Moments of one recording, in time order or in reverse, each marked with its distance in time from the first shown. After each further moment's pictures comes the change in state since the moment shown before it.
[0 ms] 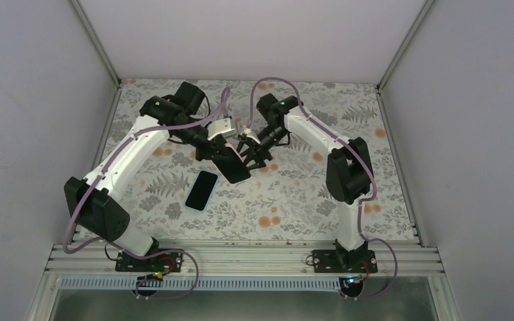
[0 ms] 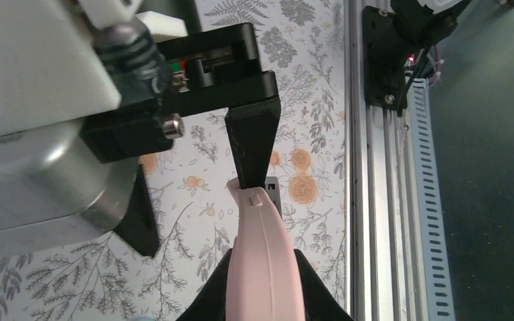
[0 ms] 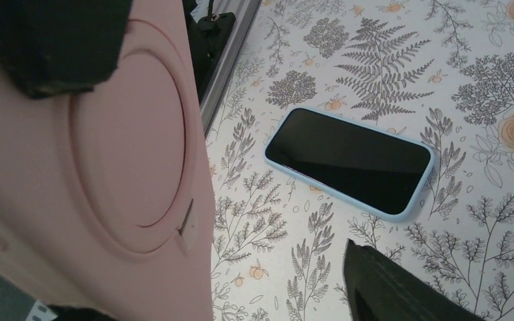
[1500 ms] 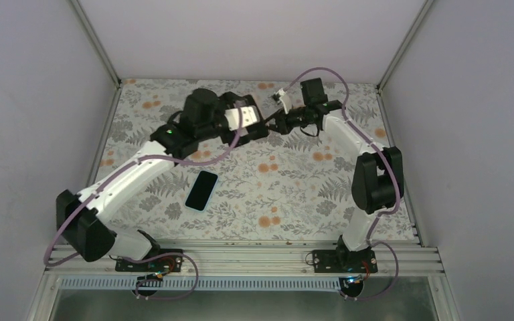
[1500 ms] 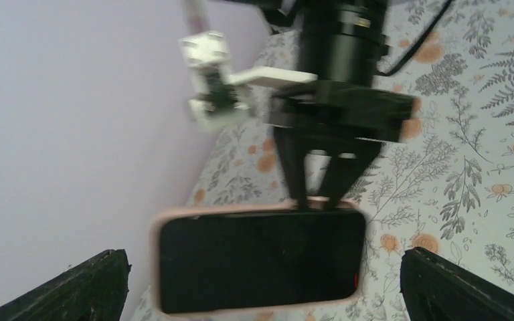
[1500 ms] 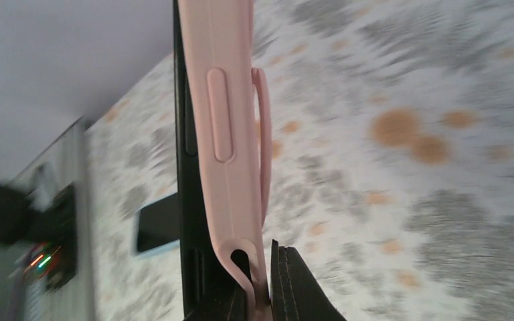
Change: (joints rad) left arm -0.161 -0.189 -0.245 0.867 -0.554 -0.073; right arm -0.270 -0.199 -0.280 0.599 0.027 0.782
